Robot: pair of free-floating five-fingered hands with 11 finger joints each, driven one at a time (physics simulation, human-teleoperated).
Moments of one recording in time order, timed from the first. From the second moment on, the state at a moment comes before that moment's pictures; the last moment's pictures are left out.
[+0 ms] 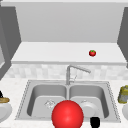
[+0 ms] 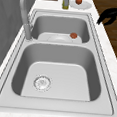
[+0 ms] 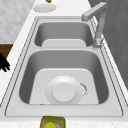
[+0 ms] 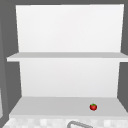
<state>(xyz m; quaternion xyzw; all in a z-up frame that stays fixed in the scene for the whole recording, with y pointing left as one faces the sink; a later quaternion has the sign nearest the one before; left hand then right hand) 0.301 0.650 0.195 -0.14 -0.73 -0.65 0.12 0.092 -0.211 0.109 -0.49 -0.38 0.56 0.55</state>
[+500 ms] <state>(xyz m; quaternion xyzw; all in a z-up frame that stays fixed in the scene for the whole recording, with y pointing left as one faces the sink) 0.299 0.652 0.124 -0.14 -0.74 -0.65 0.12 0.092 -0.211 0.109 -0.49 -0.38 0.56 0.55</state>
